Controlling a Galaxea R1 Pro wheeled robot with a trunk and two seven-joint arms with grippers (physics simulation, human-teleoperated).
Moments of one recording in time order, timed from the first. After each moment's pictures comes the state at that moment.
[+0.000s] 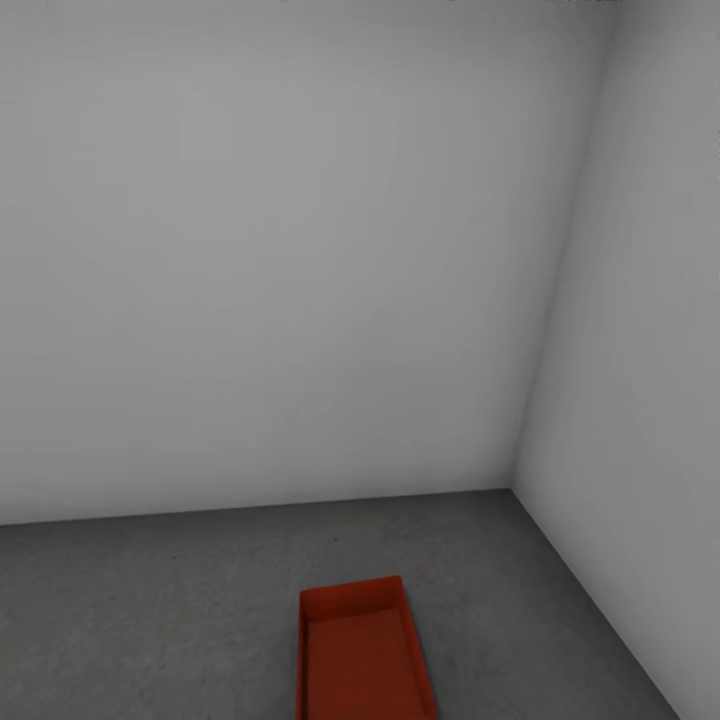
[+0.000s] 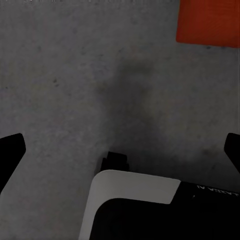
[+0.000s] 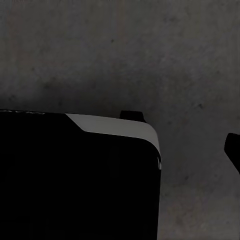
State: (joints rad) left arm -0.32 0.10 -0.06 -0.01 0.29 0.01 -0.06; right arm -0.13 0.09 0.26 0.03 -0.16 -0.19 -0.16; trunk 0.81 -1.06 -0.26
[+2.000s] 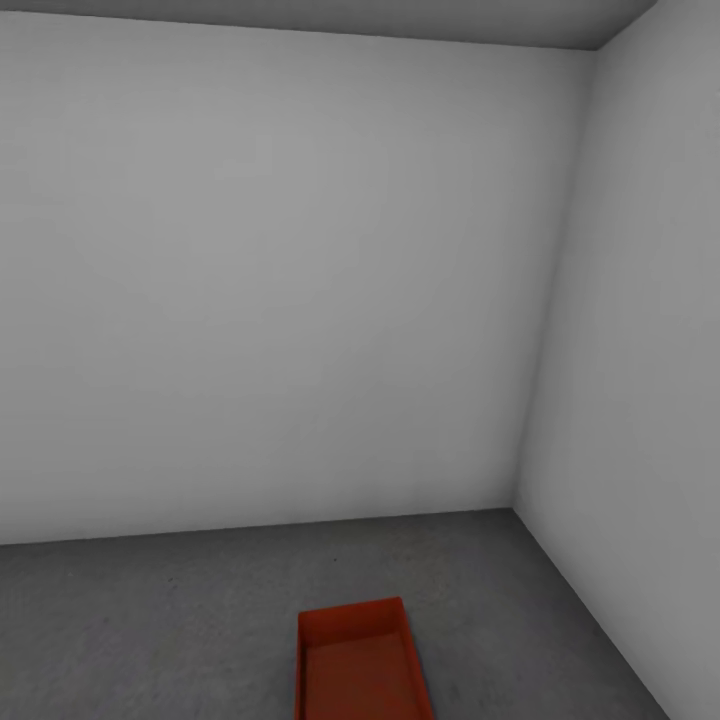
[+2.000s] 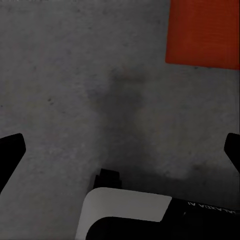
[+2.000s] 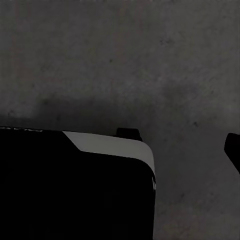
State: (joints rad) left arm -0.32 0.10 -0.06 -0.01 0.29 0.00 -0.06; right arm -0.13 0.09 0.27 0.03 -0.15 -0.18 -0.15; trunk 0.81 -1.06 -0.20
